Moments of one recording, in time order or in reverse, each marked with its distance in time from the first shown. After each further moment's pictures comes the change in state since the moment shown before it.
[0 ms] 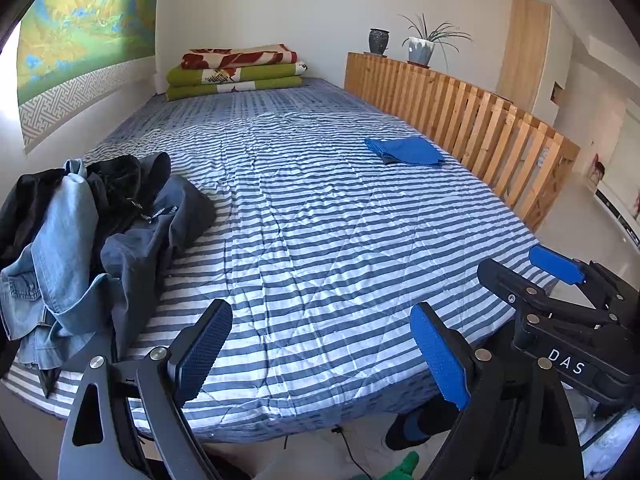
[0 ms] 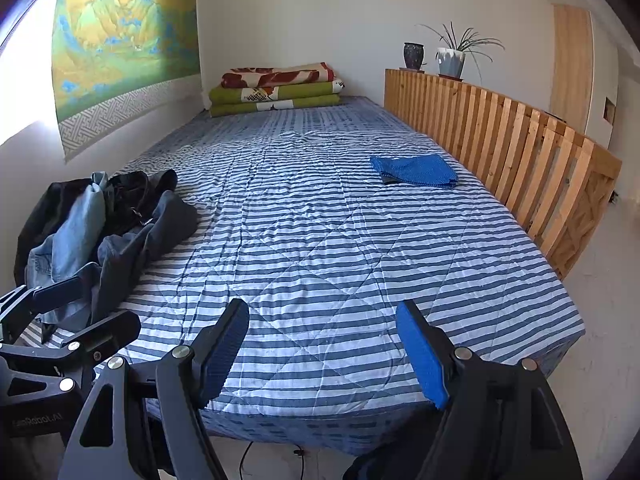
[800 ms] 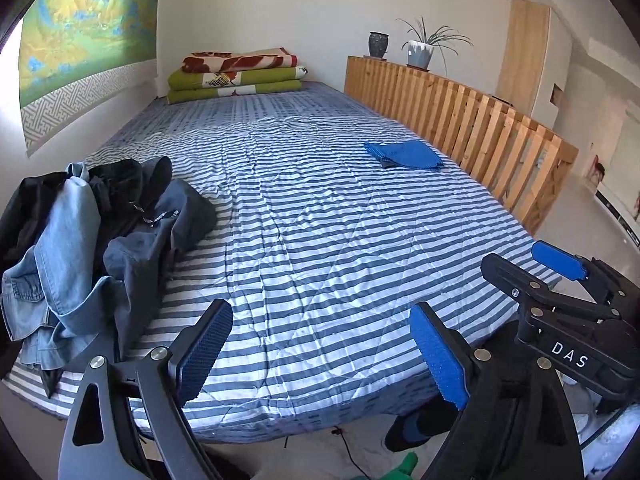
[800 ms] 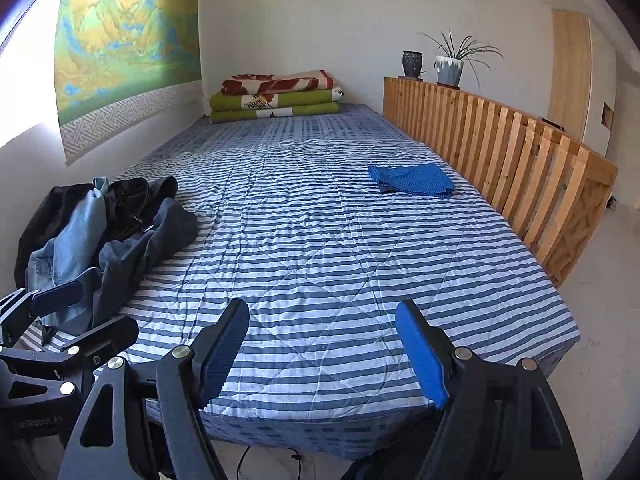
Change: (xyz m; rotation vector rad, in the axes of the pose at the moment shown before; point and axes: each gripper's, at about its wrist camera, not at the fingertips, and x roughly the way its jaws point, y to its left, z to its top) left arm -0.008 -0.006 0.003 0.002 -0.010 0.005; right arm -0.008 0.004 0.003 -0.003 -0.026 -0.011
